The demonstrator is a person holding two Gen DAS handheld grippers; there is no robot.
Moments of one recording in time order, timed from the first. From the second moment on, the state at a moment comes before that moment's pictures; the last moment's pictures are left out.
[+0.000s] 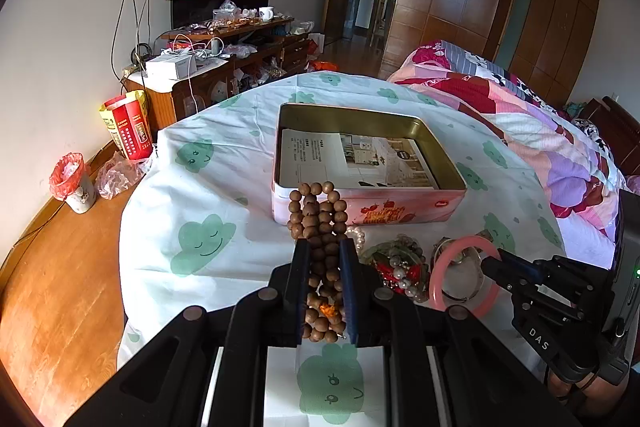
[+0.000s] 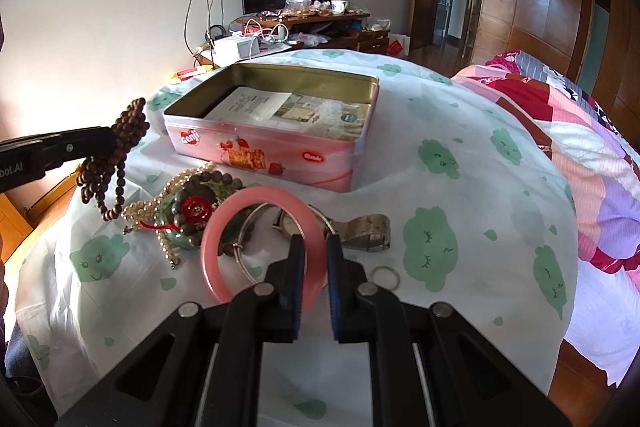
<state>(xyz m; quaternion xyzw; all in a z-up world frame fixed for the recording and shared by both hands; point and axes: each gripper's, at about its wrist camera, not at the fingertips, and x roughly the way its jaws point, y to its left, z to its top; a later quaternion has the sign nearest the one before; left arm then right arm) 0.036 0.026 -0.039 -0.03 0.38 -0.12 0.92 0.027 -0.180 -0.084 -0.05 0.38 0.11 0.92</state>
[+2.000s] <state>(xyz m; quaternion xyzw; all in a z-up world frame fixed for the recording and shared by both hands) 0.159 -0.014 -0.038 0.12 0.39 -0.04 0.91 0.142 -0.164 -0.041 -0.08 0.34 0.08 0.93</state>
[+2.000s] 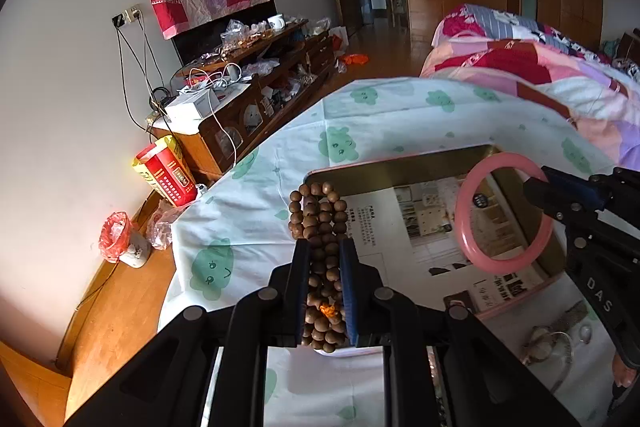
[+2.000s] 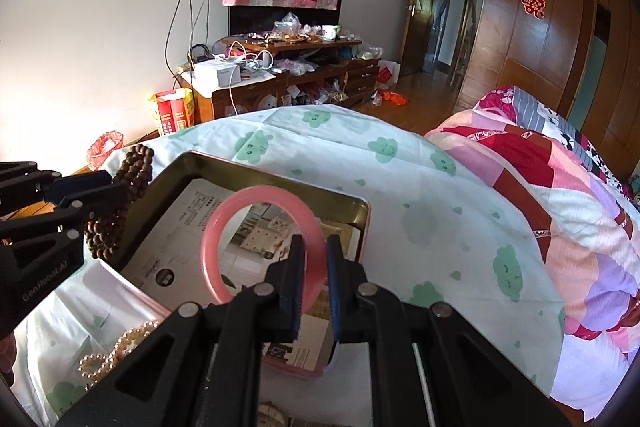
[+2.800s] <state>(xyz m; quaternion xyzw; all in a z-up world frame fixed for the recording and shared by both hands) 0.127 0.021 -0.059 0.13 0.37 0.05 0.92 0.119 -0.195 -0.056 -0.04 0.35 0.07 0.93</state>
